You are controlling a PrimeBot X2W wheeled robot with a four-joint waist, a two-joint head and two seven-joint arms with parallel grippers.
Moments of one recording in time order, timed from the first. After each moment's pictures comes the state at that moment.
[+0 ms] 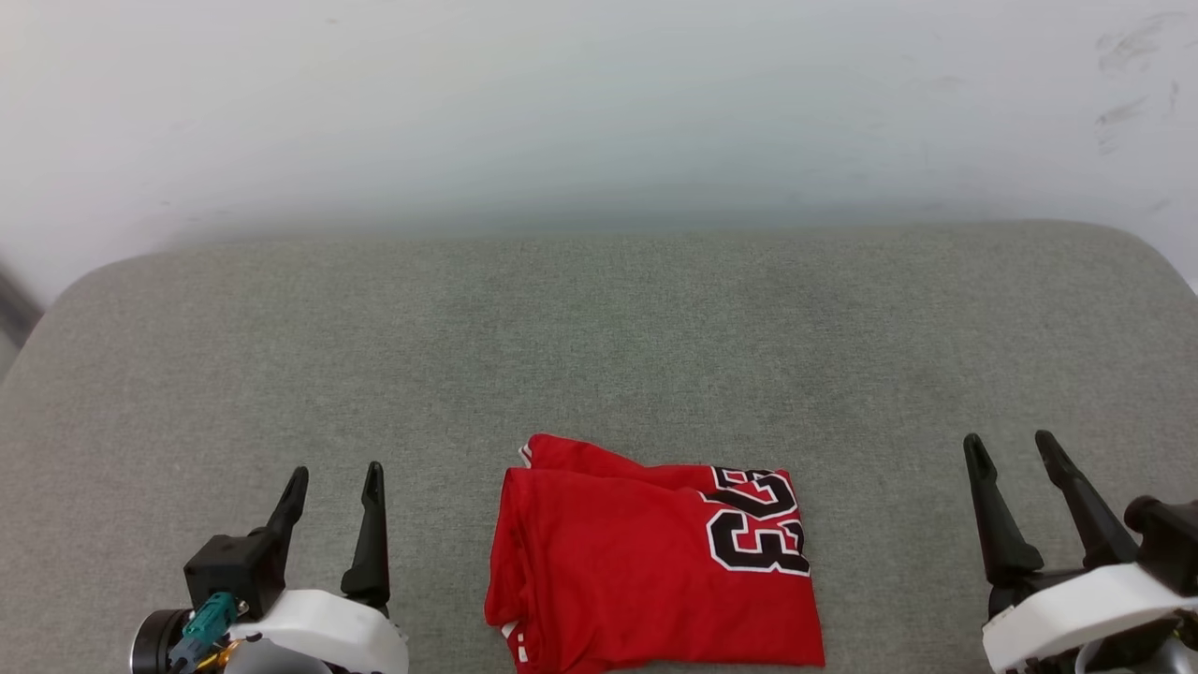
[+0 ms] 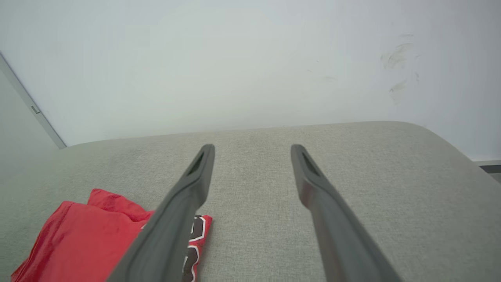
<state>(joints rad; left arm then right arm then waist) -0.06 0.47 -0.47 0.04 -0.65 0.34 -0.25 0.02 -0.16 -0.01 0.01 0.31 0.13 -0.05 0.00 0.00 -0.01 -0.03</state>
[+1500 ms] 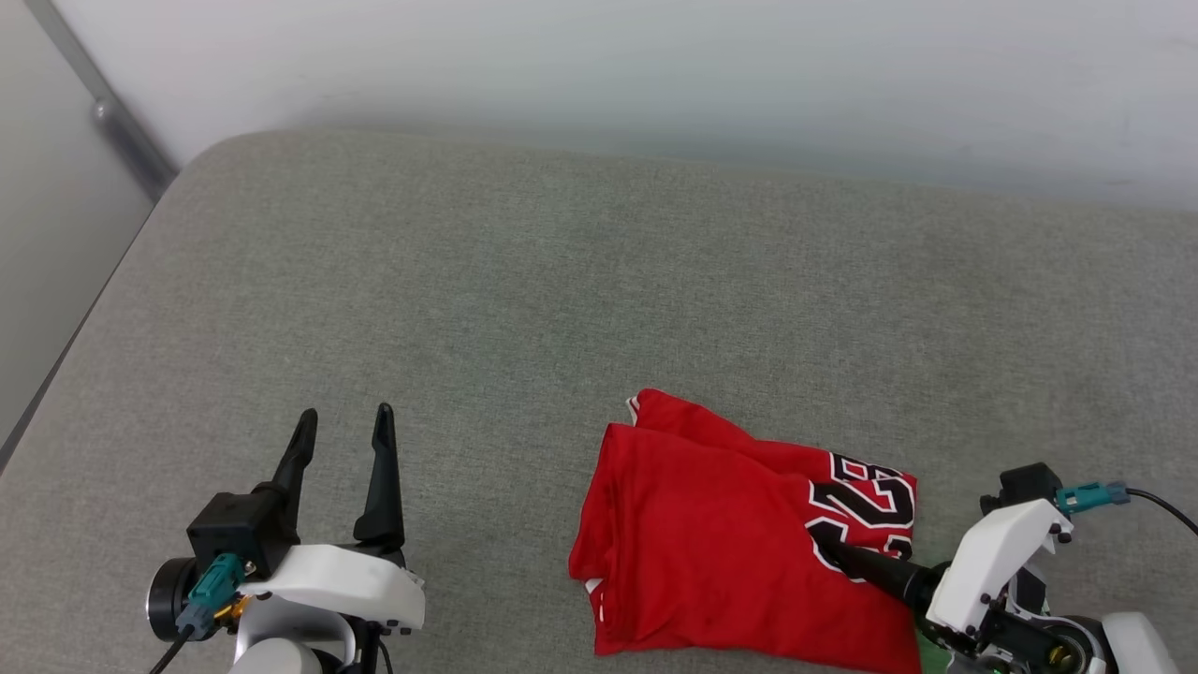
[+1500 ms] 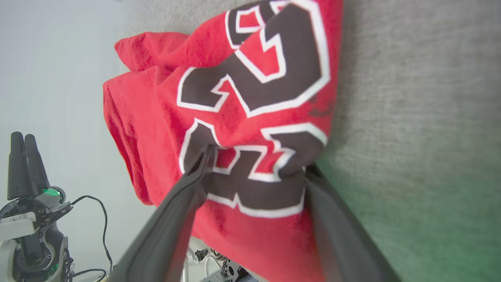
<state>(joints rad) -0.11 0.36 -0.37 0.06 -0.56 0.25 -0.26 -0.19 -0.09 -0.06 0.43 0.89 0.13 0.78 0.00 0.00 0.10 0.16</state>
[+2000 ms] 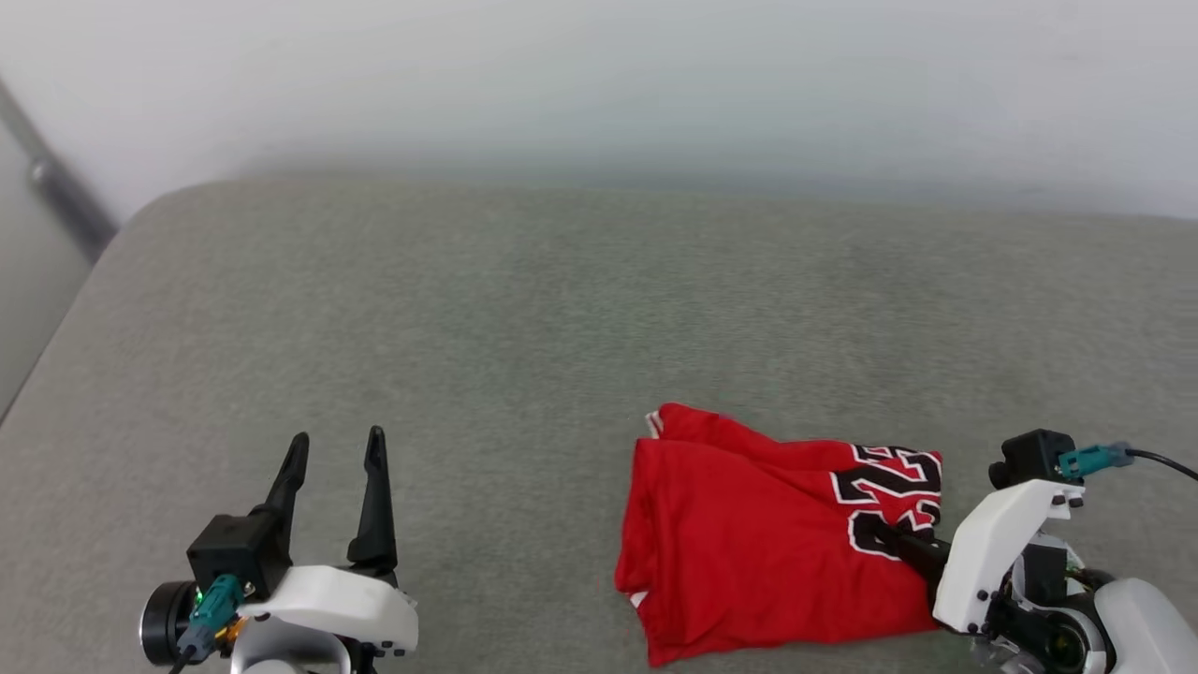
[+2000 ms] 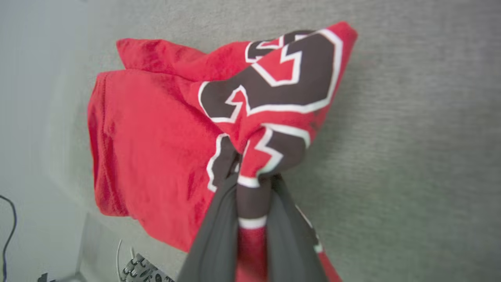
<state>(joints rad) -0.08 0.34 -0.34 0.09 -0.52 0.24 -0.26 -0.23 -0.25 0.17 0.40 0.80 0.13 0.58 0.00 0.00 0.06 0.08</state>
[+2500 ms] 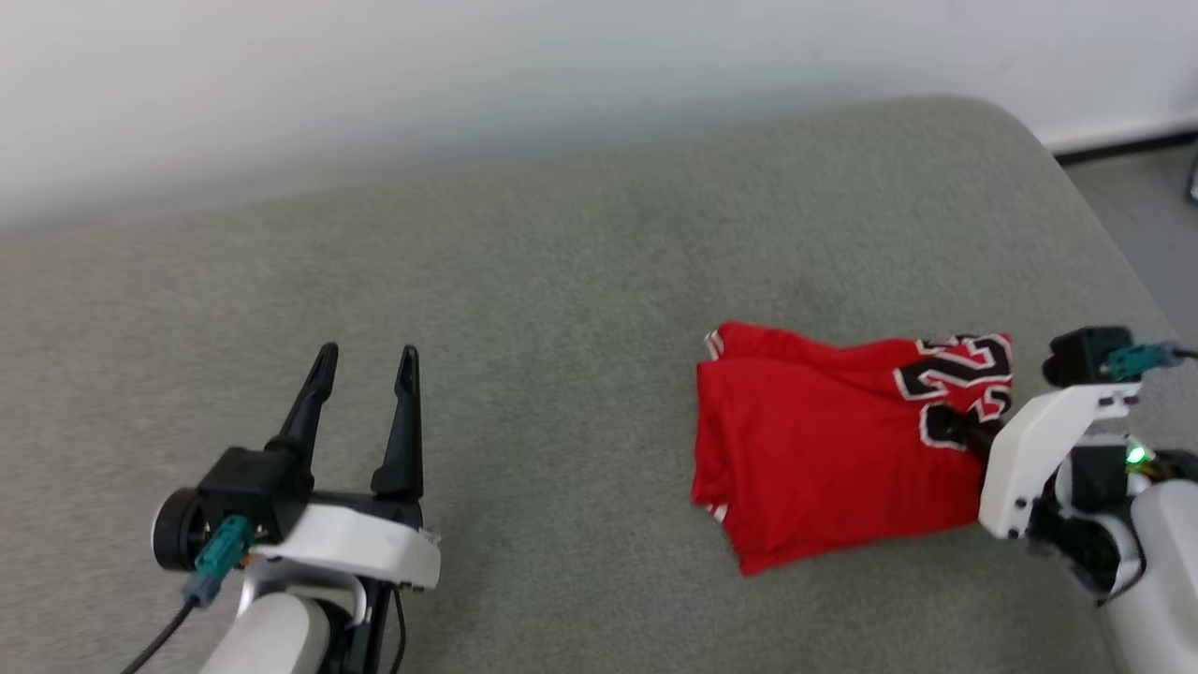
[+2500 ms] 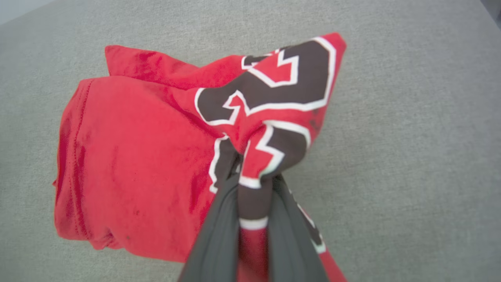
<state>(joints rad) -0.17 0.34 -0.36 0.02 -0.48 0.20 -0.26 -0.37 -0.29 0.13 0.43 0.51 0.13 0.51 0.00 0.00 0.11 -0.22</state>
